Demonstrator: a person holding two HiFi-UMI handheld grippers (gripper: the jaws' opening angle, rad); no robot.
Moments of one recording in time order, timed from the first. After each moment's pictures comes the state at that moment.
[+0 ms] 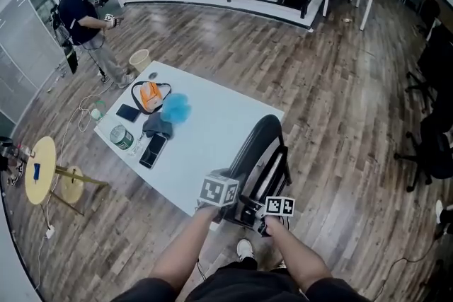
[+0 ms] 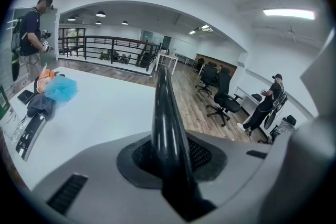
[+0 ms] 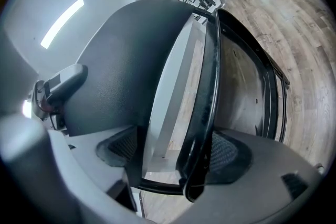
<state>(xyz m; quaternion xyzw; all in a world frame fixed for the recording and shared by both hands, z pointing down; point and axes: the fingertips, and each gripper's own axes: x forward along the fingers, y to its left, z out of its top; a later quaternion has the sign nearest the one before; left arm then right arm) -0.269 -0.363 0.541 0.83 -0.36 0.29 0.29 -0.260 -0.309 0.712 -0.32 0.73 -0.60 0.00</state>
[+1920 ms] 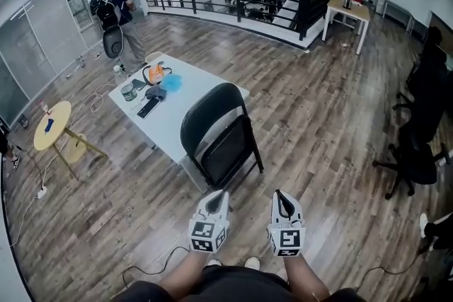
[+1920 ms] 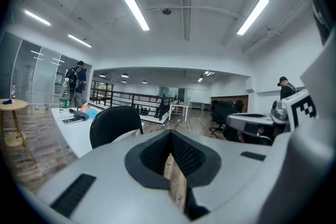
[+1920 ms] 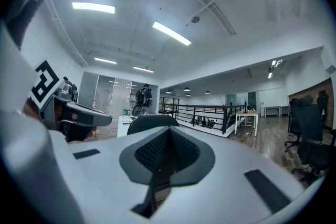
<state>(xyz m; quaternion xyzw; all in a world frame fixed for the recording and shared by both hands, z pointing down) -0.080 0.066 0.429 0.82 -0.56 0.05 0.10 0.072 0.065 0.414 -0.55 0.83 0.02 -0.05</state>
